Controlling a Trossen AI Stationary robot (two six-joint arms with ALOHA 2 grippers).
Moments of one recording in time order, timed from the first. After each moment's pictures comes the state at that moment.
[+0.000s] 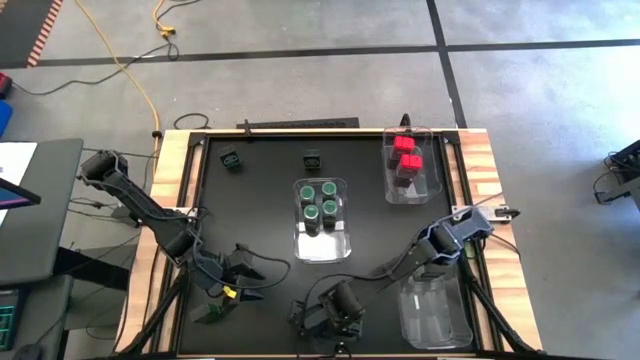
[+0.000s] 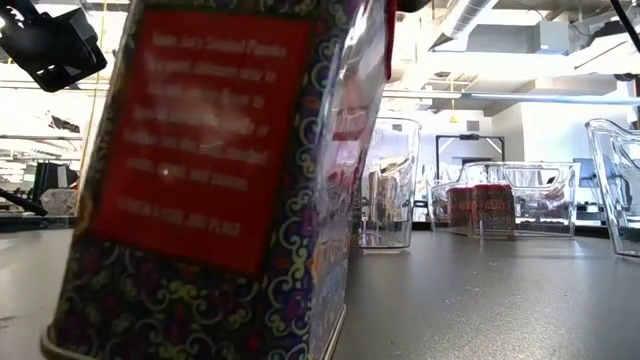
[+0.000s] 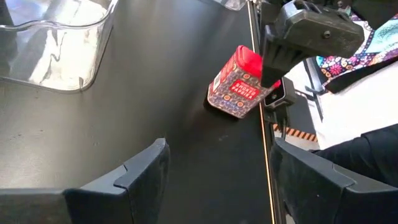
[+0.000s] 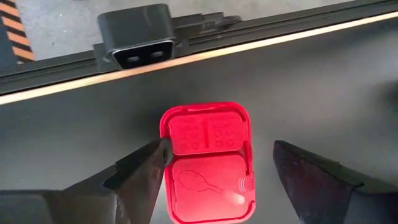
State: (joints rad) left arm -0.72 1.13 0.67 -0.10 -0.34 -0.81; right arm 0.51 2.41 2.28 -1.02 -0.07 -0.84
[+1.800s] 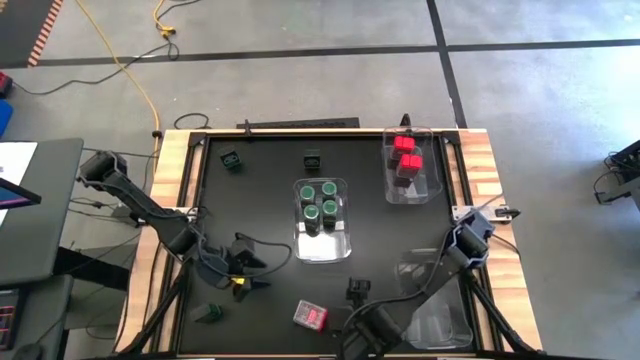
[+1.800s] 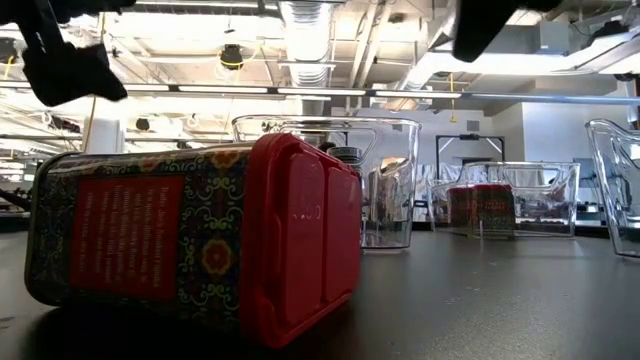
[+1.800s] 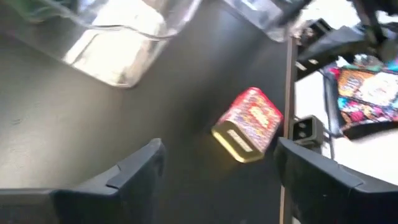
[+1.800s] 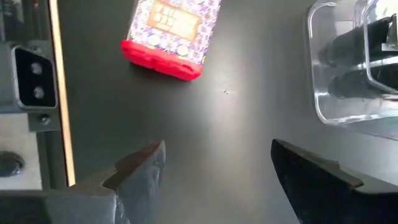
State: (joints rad) left arm -0.67 1.13 0.67 -0.15 -0.43 -1.00; right arm 0.69 2.24 2.09 -1.27 0.38 0.69
